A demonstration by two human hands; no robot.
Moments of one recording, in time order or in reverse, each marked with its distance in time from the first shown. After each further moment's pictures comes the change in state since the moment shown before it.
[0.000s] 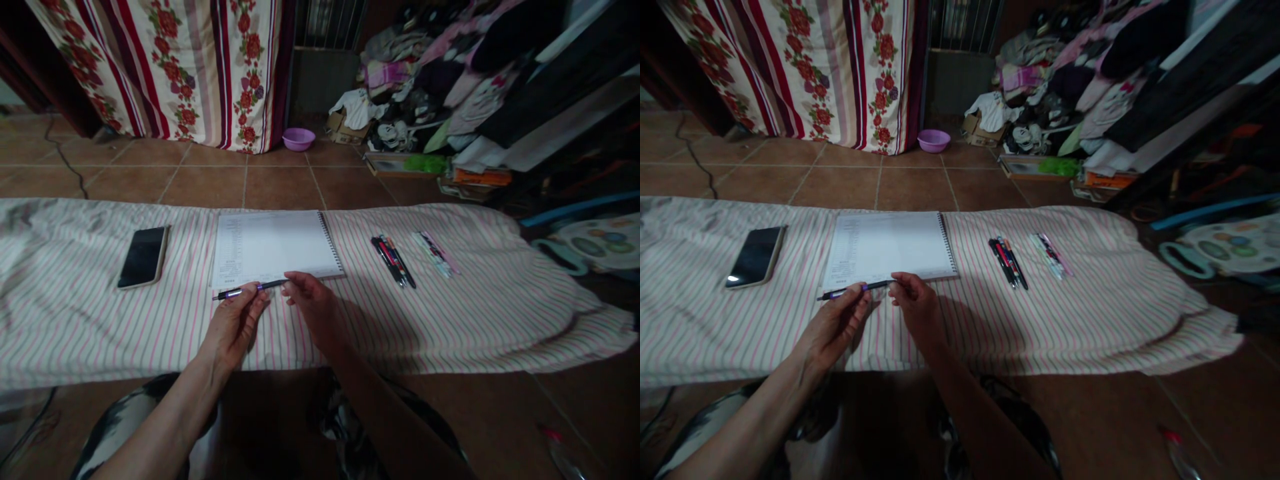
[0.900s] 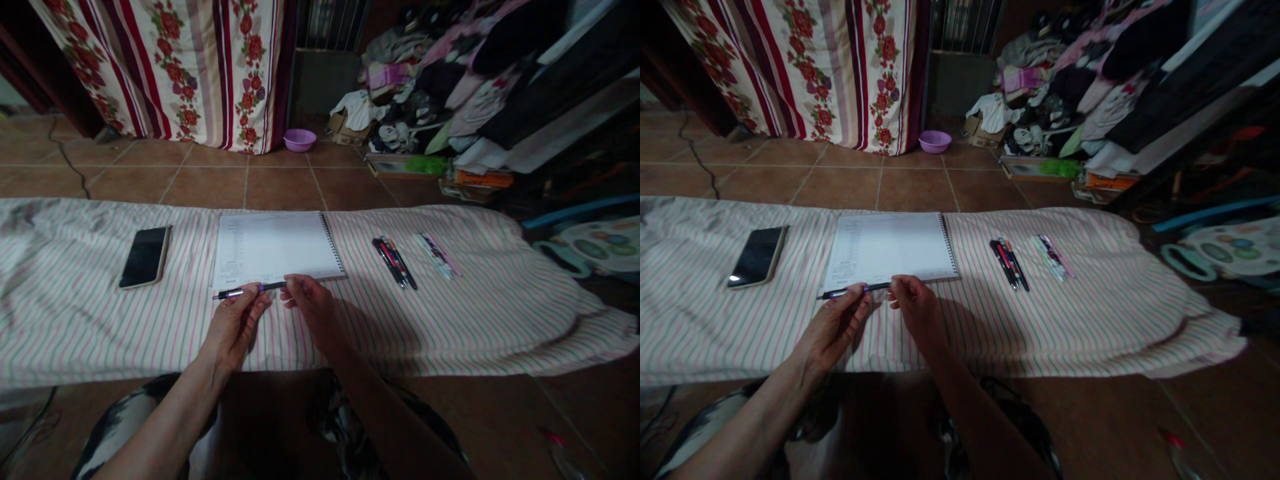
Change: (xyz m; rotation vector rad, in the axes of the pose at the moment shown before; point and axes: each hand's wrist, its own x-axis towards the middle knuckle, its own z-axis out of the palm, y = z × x) left_hand 0.001 0.000 -0.002 0.055 -0.045 0.059; right_hand -0.001 -0.006 0.002 -0.009 -0.006 0.043
